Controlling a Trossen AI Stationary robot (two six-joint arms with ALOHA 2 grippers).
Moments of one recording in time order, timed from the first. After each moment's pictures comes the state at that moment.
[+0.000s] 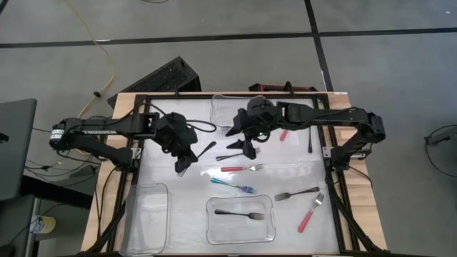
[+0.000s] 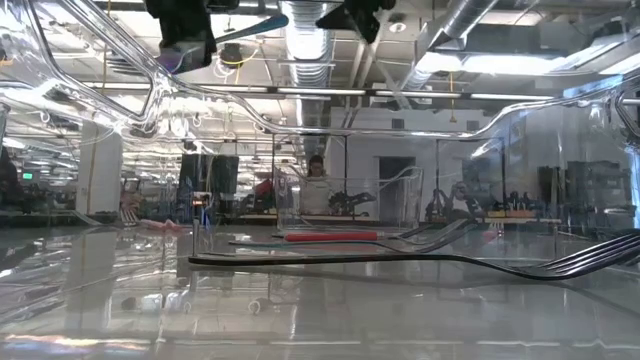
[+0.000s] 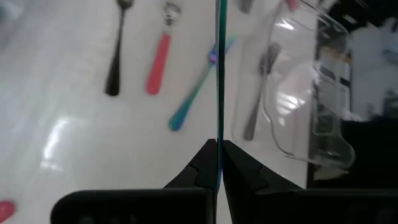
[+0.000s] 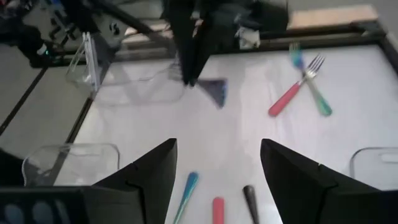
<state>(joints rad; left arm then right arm) 0.11 1.18 1.08 -0.68 0.20 -0.57 -0.10 1.57 1.48 -0.46 -0.24 0.03</state>
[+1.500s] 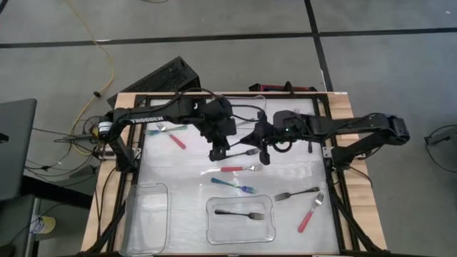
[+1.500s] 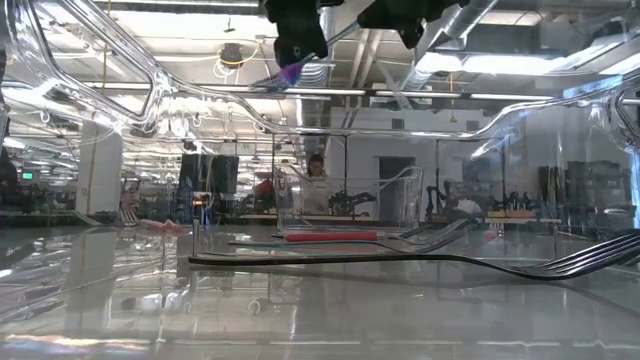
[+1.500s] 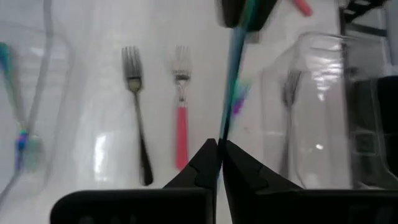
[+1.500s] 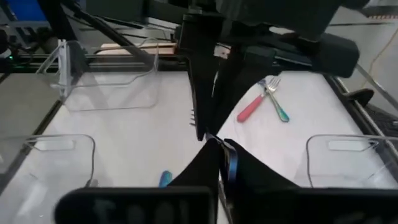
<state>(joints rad) 0.16 1.75 1.75 -0.92 0.18 -0.24 -0.02 1.28 1.07 -0.17 -0.03 0.00</state>
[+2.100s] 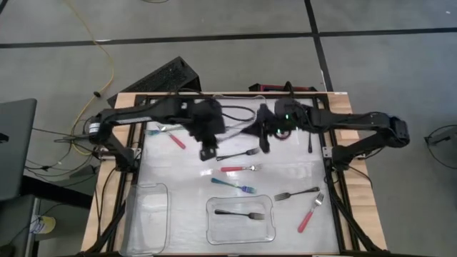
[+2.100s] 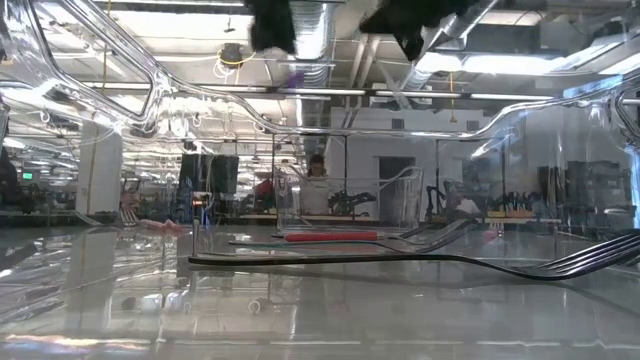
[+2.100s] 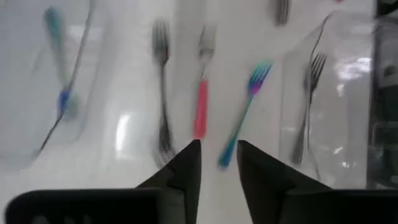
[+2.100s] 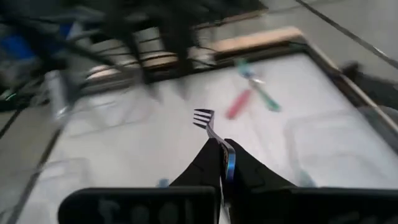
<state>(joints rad) 0.12 1.64 1.74 -1.07 0.03 -0.29 -0.19 1.28 1.08 -0.18 -0.14 0.12</state>
